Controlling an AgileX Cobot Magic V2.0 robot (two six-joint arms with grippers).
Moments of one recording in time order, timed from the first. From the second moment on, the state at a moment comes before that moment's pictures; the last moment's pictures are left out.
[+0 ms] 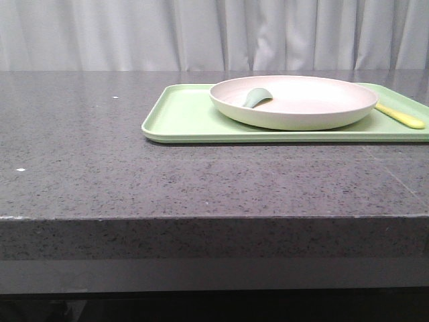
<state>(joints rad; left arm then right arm) -0.25 0.30 -0.40 0.05 0.22 -0.09 0.04 -0.01 -0.29 -0.02 0.36 0.12</state>
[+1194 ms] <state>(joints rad) -0.03 -0.01 -0.07 0.05 0.22 -0.09 0.04 -0.01 -0.29 -0.02 0.36 0.12</state>
